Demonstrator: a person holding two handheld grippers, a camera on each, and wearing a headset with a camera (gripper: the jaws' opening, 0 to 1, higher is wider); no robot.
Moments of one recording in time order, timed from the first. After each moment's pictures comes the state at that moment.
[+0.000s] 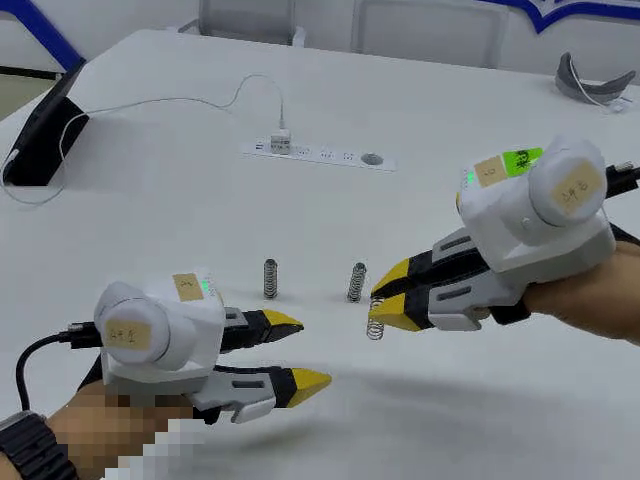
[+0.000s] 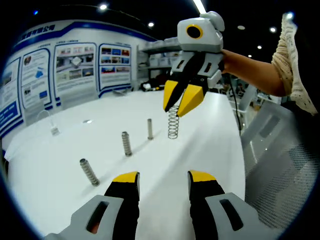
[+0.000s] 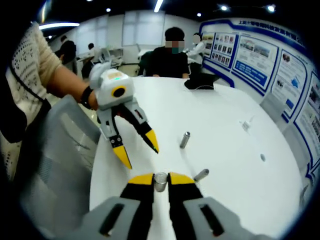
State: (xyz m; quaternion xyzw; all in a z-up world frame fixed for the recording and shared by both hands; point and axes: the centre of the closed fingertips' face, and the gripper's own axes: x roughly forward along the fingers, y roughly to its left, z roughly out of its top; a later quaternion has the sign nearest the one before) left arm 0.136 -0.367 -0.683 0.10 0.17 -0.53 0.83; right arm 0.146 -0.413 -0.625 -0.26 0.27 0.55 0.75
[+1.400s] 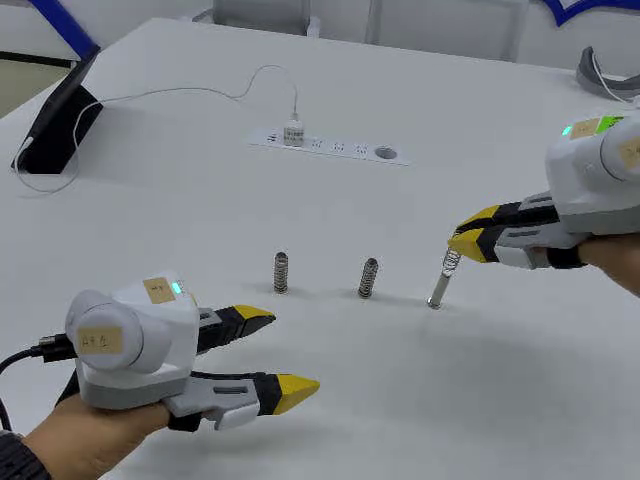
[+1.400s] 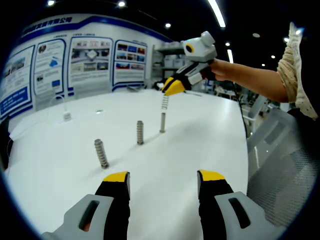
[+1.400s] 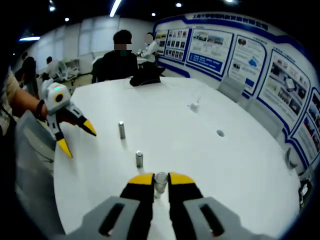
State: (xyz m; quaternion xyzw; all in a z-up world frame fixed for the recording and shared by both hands) left arm 0.138 -0.343 -0.692 0.06 0.19 -0.49 0.85; right arm 0.234 -0.491 -0.628 -0.22 0.27 0.39 0.85
